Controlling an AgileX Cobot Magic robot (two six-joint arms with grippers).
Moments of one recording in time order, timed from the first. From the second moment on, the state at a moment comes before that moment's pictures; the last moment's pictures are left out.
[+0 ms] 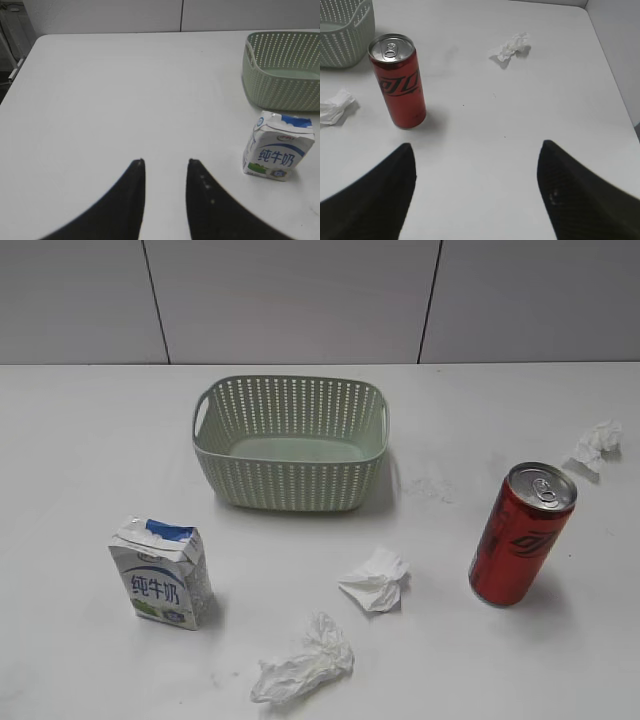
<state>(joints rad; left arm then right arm) -0.07 0.01 -0.50 -0.11 1.03 0.04 0.08 -0.01 -0.51 0.07 1.05 -0.07</state>
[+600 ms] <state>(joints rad) -0.07 0.01 -0.50 -0.11 1.03 0.04 0.08 0.06 -0.51 0.07 1.05 -0.07</state>
